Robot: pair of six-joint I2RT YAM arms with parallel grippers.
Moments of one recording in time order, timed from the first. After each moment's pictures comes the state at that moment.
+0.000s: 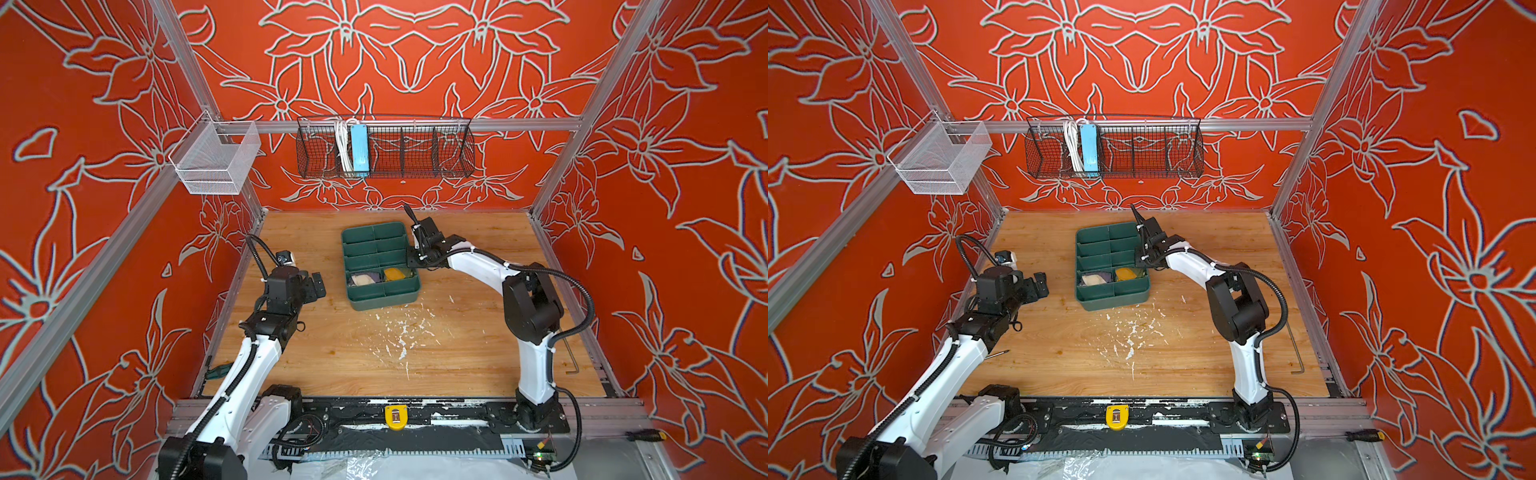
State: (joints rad) left arm -0.05 0.91 0.65 -0.30 -0.16 -0.28; right arm 0.53 2.01 1.57 -0.50 0.03 0.49
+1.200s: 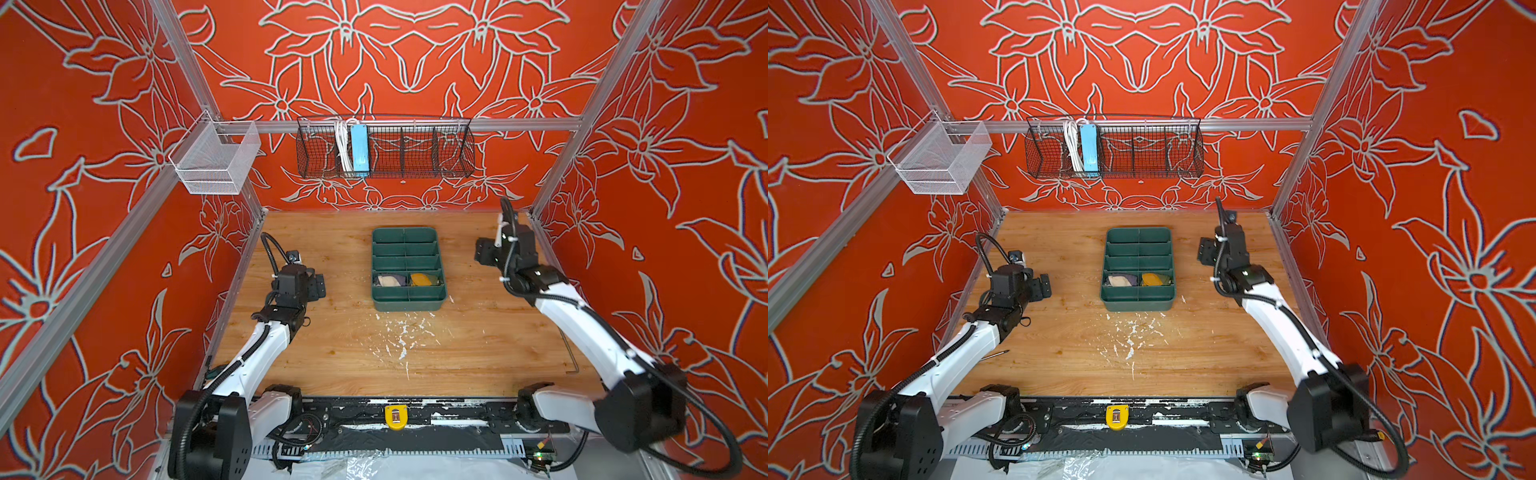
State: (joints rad) left arm -0.05 1.11 0.56 -0.08 -0.28 -0.15; right arm 0.24 1.15 0.90 -0.25 0.36 0.21
